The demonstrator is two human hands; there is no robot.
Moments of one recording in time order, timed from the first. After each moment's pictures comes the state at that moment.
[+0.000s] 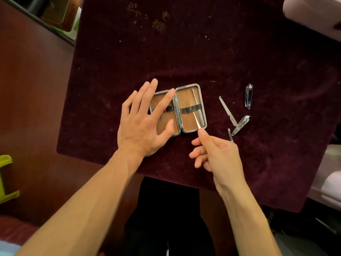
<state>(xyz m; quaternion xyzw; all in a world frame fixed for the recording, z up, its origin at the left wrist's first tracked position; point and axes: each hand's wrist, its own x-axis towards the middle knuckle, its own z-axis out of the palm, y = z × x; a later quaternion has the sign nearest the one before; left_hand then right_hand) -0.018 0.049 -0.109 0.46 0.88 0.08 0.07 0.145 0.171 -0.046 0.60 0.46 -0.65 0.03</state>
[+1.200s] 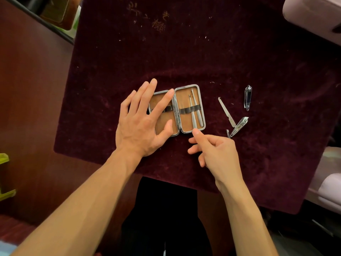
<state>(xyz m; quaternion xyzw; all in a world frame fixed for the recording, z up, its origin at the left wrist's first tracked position) -0.018 0.049 -0.109 0.46 0.88 0.09 0.06 0.144 0.177 -0.060 0.58 0.54 -0.60 0.05</state>
